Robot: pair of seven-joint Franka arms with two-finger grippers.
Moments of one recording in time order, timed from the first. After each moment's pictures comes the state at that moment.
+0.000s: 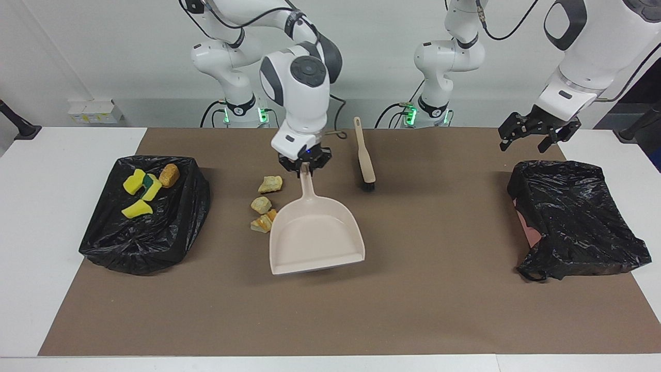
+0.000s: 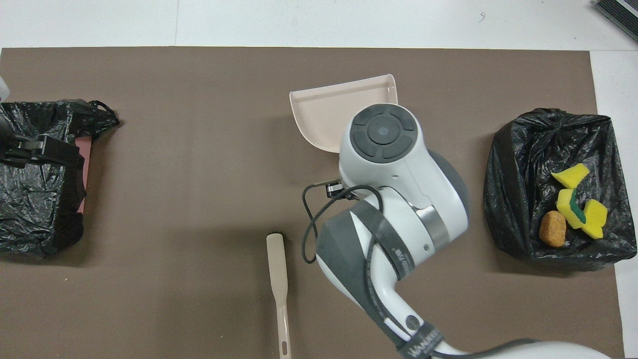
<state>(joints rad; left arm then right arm) -0.04 0.04 -0.01 -1.54 -0.03 1.54 0.05 0.42 0.33 0.15 -1.54 -0.07 1.79 0.47</state>
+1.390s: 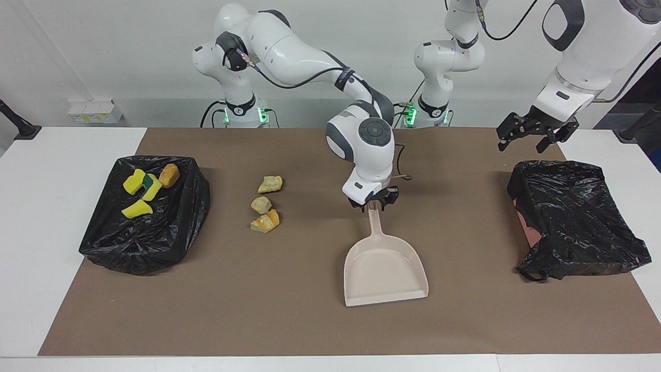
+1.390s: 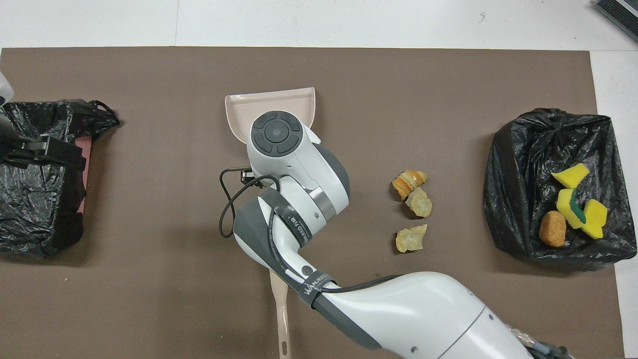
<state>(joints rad) -0.04 0.04 -0.01 -1.54 -0.03 1.54 0.05 0.57 0.70 0.15 -1.22 0.02 1.94 0.65</state>
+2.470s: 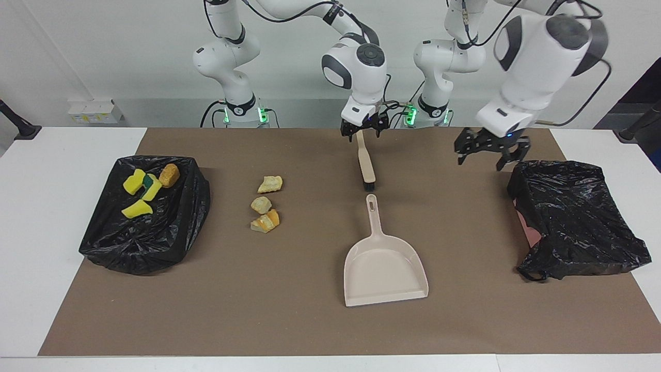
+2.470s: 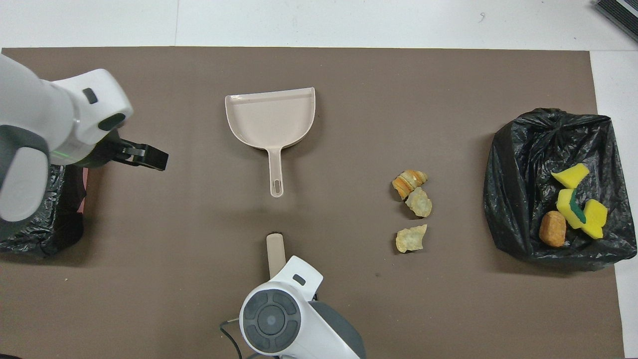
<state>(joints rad) -0.22 0.07 -0.03 -1.67 -0.03 1.75 0.03 0.72 0.12 0.22 -2.06 0.14 2.13 0.71</state>
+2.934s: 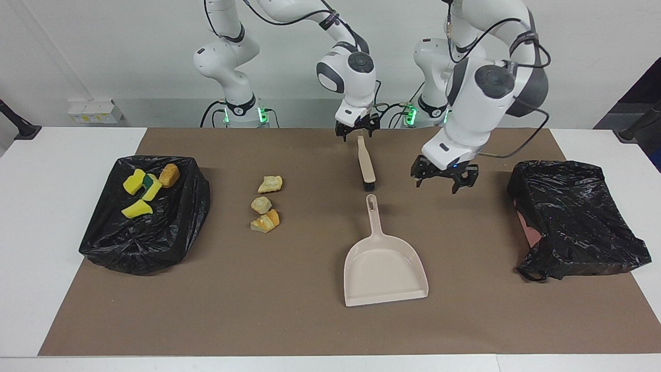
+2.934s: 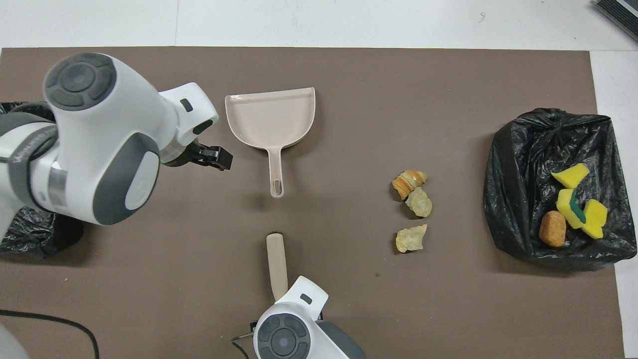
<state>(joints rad) -0.36 0.21 -0.03 -1.68 -0.03 1.88 -0.13 0.76 0.11 0.22 -2.19 0.16 2.26 0.72</state>
